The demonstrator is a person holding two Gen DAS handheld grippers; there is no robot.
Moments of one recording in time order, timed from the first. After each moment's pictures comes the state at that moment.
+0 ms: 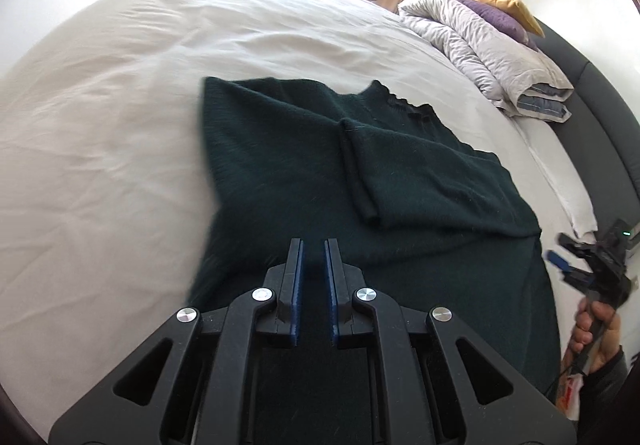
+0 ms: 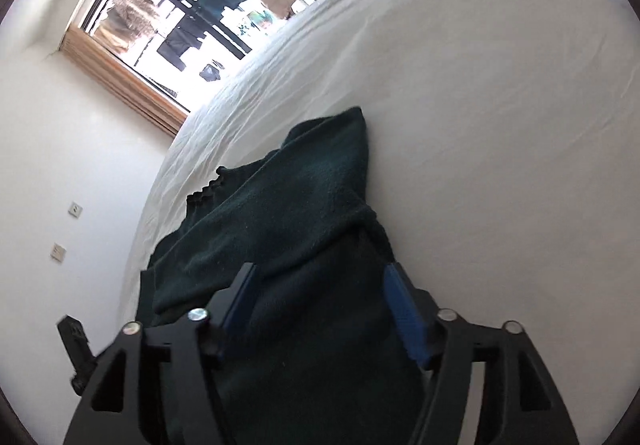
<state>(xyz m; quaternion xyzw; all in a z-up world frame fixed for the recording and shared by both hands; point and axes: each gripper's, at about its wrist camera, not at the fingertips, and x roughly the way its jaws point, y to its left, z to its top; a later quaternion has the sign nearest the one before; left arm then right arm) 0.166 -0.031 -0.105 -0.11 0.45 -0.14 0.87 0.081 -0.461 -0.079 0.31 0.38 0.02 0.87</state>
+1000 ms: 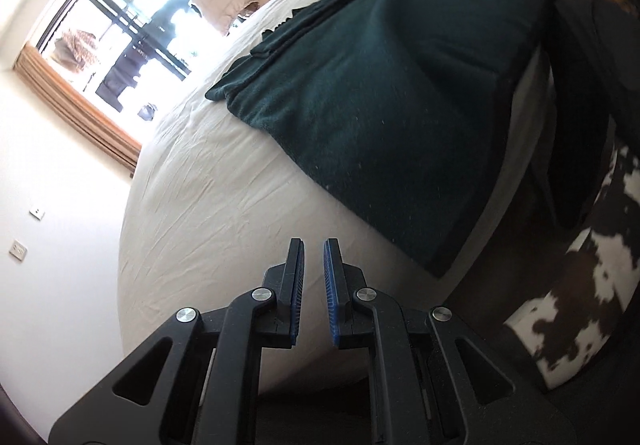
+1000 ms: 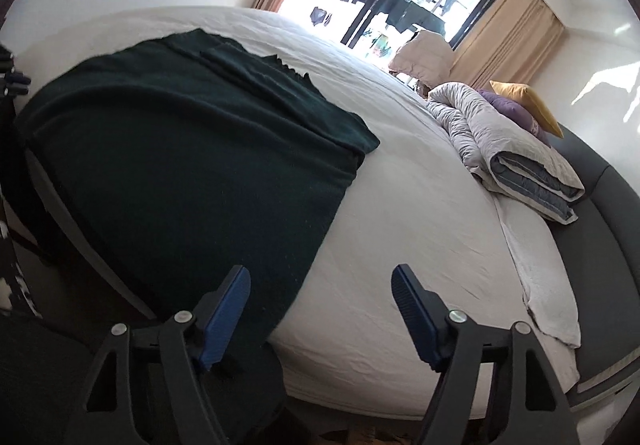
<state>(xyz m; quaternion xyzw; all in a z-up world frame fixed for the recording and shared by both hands) -0.178 -0.006 -0.141 0.40 0.32 -0.17 0.84 -0.153 -0.365 -0.049 -0.28 0.35 0.02 0.89</state>
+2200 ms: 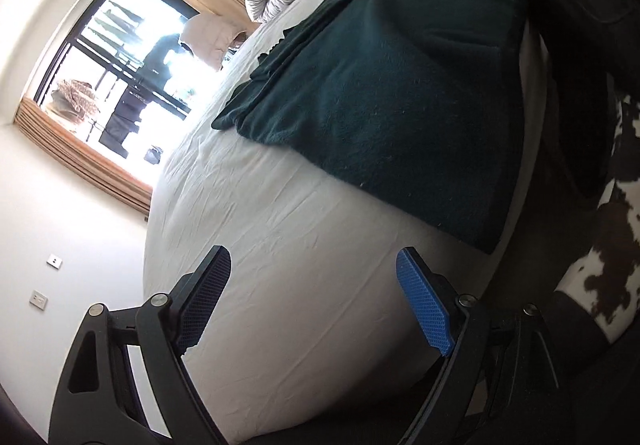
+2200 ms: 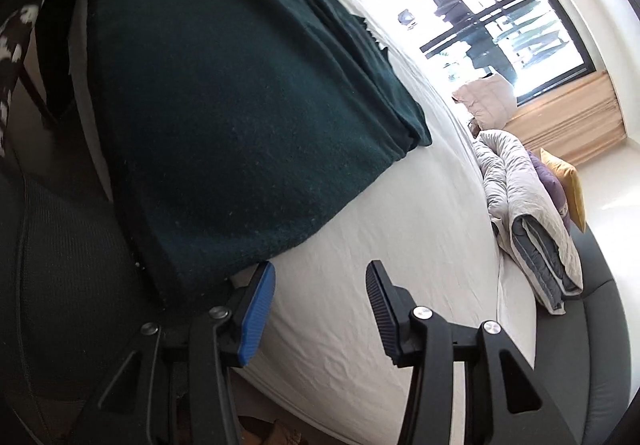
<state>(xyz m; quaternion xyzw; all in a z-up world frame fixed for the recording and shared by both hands) -0.163 0.015 -0.135 0.46 0.26 -0.19 0.83 -0.150 -0.381 -0.122 -0.46 0.36 0.09 0.80</state>
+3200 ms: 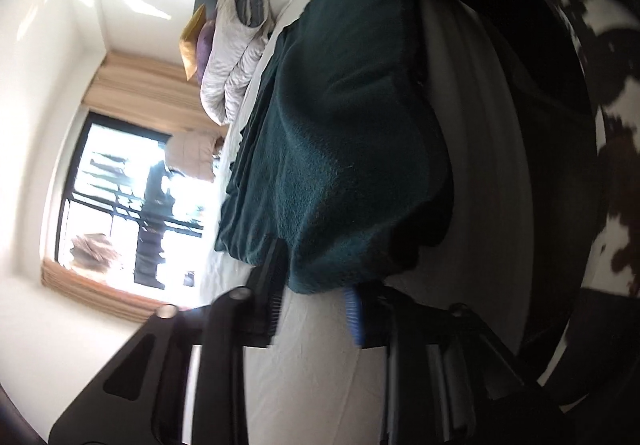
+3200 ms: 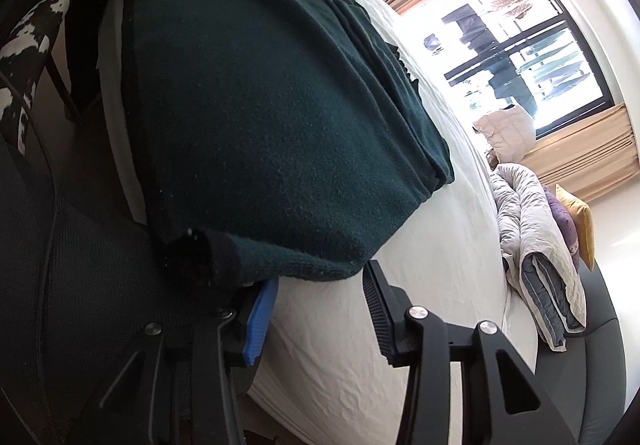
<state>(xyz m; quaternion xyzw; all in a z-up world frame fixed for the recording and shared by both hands) -0.175 -0.034 -0.167 0.60 0.09 -0.26 0.75 -0.157 -0.356 -0.114 -0.47 0.34 0.14 0.80</state>
